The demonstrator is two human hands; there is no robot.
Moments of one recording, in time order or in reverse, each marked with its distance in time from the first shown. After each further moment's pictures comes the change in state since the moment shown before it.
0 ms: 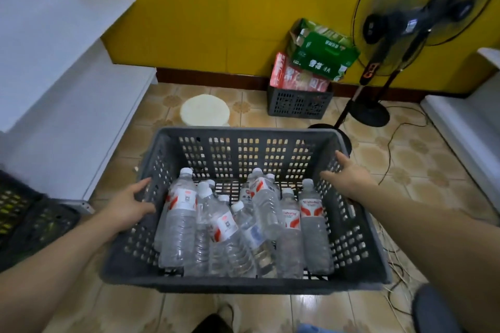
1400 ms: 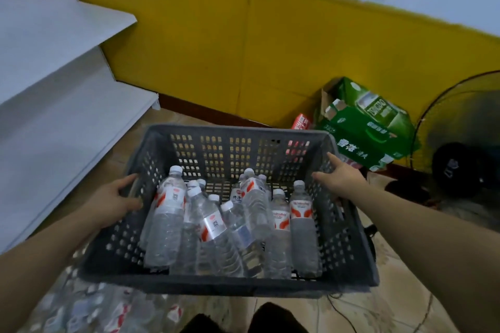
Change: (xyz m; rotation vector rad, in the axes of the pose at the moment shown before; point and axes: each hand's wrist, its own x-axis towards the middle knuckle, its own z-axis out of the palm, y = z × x) left_hand 0.418 0.337 0.074 -0.072 0.153 -0.215; right_hand 0.599 -0.229 -0.158 -0.231 -0.100 -0.305
